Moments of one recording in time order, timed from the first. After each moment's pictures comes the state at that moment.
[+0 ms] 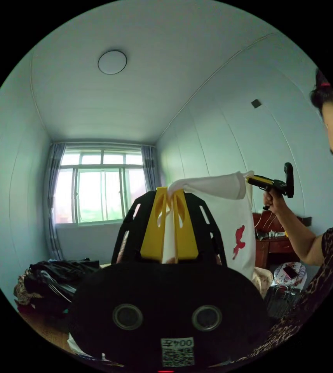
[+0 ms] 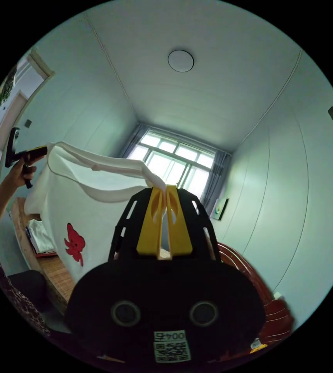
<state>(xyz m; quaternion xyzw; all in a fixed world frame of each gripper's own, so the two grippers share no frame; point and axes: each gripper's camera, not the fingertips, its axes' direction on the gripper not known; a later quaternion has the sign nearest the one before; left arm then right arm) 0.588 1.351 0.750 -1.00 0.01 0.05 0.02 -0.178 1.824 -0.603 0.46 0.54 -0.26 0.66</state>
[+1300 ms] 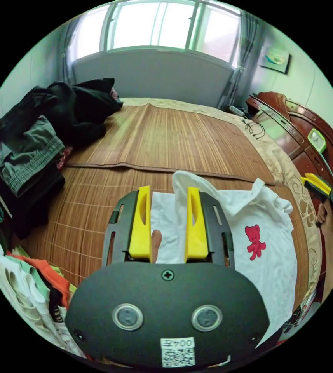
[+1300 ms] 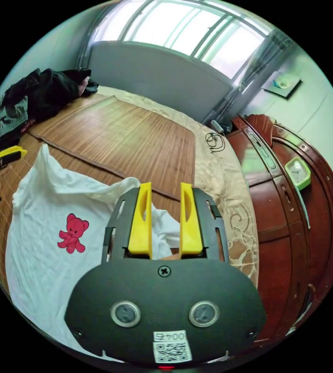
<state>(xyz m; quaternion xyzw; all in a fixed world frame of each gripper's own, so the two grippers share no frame) 0.342 0.429 0.222 -0.82 -0.23 0.18 -0.50 0.708 1.349 -0.156 0.08 0.57 0.05 0.82</state>
